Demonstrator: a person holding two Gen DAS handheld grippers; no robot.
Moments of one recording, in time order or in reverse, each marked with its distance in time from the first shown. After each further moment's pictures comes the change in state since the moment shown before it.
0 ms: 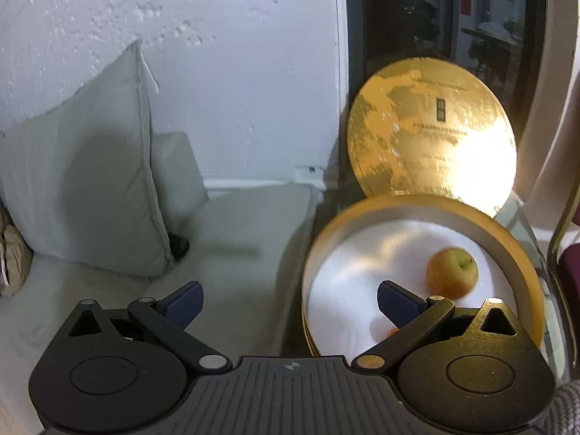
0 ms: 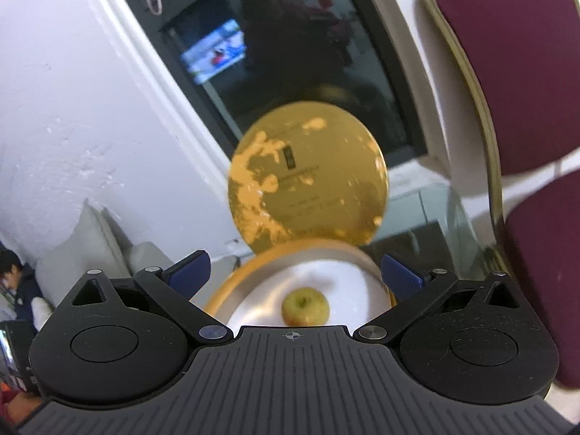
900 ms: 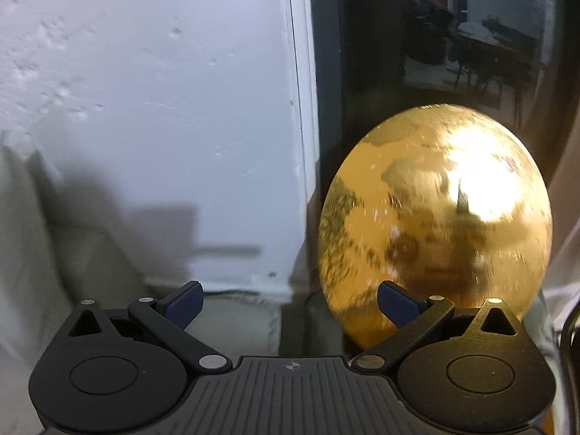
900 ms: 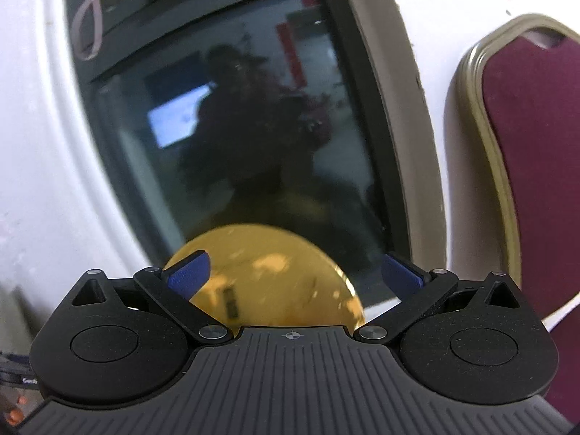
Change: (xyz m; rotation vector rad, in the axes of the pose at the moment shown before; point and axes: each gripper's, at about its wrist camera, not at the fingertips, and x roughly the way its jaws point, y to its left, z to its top) left arm 0.183 -0.053 0.184 0.040 -0.013 -0.101; right arm 0.176 -0.015 0.127 -0.068 -0.283 -0.171
